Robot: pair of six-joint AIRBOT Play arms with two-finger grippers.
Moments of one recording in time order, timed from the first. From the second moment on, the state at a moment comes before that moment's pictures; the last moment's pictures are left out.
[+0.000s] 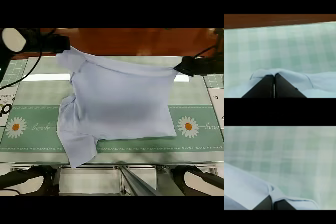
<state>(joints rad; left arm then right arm) -0.19 -1.40 1.52 1.43 -0.80 -1.66 -0.15 -1.29 1.29 -0.97 1.03 1.32</state>
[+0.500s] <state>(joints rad) -0.02 -1.61 1.57 1.11 -0.88 -1.65 -0.25 -1.64 1.50 -0.83 1.08 1.33</state>
